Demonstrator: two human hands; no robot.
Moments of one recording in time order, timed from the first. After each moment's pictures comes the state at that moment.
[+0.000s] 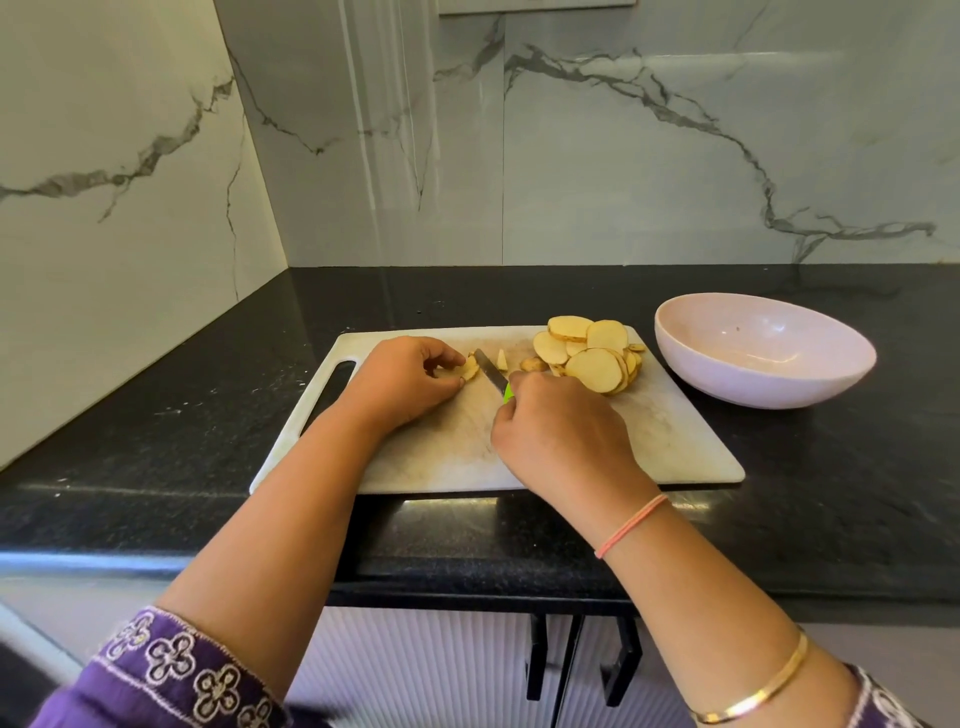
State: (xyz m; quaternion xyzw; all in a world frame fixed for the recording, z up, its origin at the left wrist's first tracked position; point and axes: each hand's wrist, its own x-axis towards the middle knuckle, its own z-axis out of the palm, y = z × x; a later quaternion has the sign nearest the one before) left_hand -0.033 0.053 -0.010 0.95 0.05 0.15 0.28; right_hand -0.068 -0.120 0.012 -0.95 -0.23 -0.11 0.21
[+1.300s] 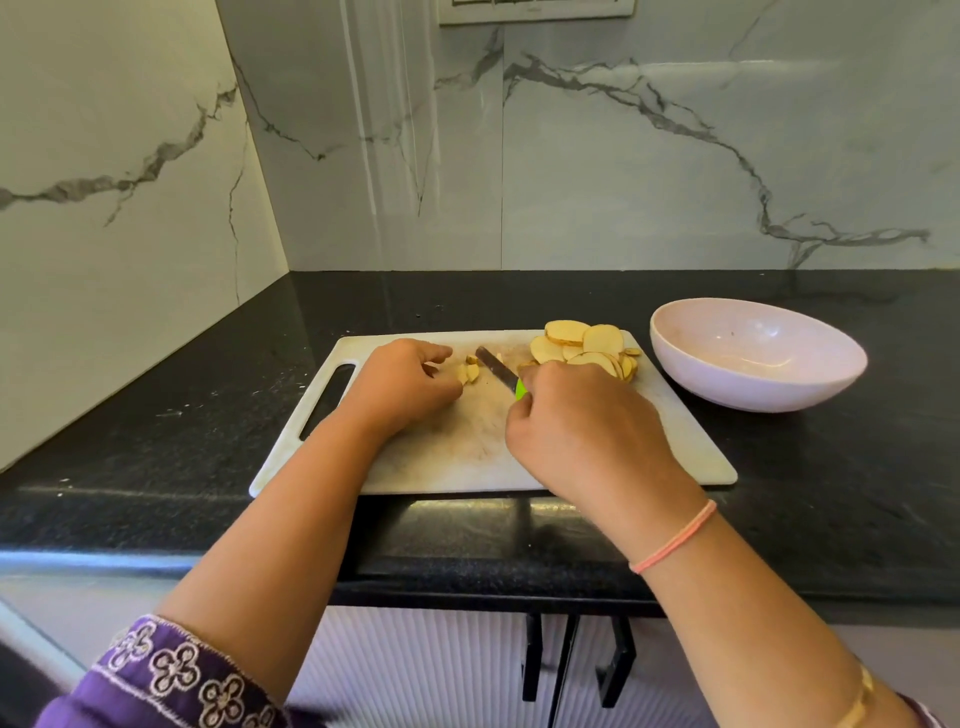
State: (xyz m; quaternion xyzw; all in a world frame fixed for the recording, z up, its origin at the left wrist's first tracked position) left_hand -0.036 0.051 -0.012 0.93 0.10 0.16 0.31; right_hand -0.082 -0.136 0.031 -0.94 -0.26 -0.14 0.15
